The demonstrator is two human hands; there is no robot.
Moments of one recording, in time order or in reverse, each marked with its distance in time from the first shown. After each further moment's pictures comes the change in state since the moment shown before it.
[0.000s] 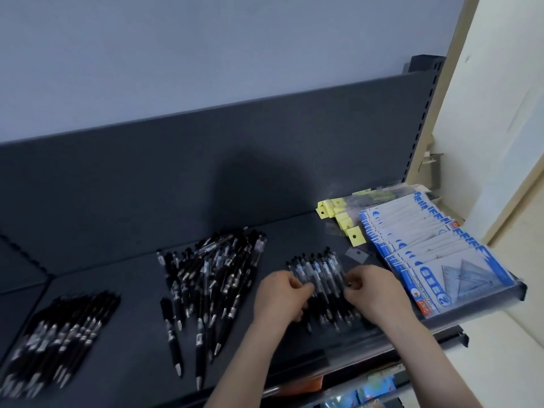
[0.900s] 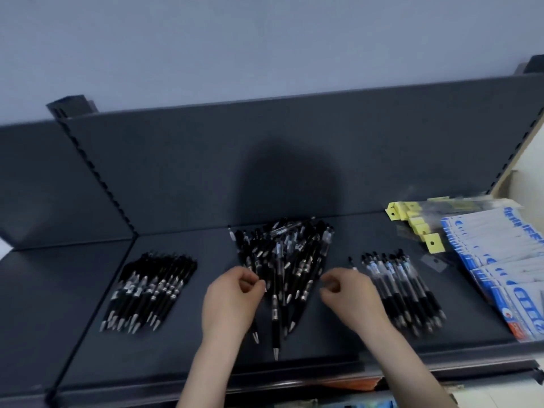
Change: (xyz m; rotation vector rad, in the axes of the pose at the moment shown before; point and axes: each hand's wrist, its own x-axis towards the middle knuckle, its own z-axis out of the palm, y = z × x) left_hand -0.060 -0.103 -0.139 0.024 0.469 -0.049; right_hand -0.021 -0.116 0.077 0.155 -0.122 -0.225
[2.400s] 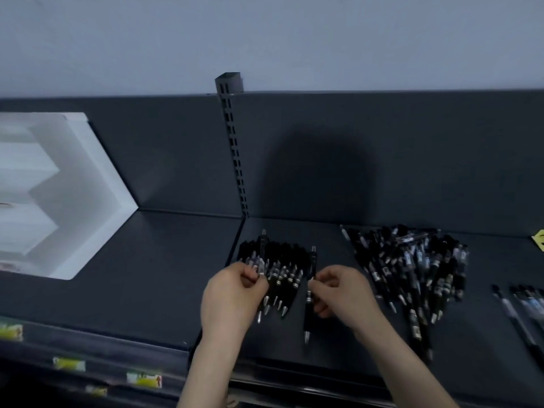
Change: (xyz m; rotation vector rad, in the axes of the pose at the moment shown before) left_hand 0.023 -0.124 -0.152 0.018 0.174 -0.164; right_hand -0.003 -0.178 0.135 0.530 -0.266 0.032
